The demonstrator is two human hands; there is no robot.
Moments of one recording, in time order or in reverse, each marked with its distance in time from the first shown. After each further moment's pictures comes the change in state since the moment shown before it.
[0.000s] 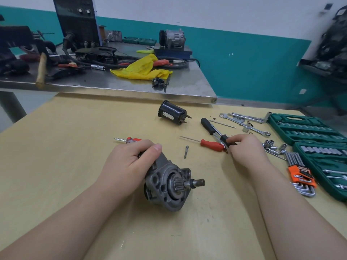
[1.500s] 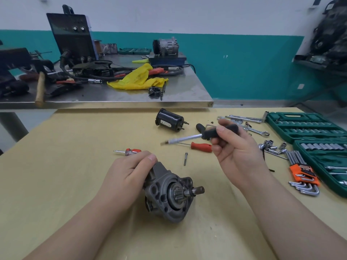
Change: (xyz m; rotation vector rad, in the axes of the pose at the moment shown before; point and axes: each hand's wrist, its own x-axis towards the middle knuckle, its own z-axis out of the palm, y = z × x) left_hand 0.001 0.001 -0.004 0.010 -0.051 -0.025; right_hand -0.089 -0.068 -0.016 1.573 -0.305 -0.104
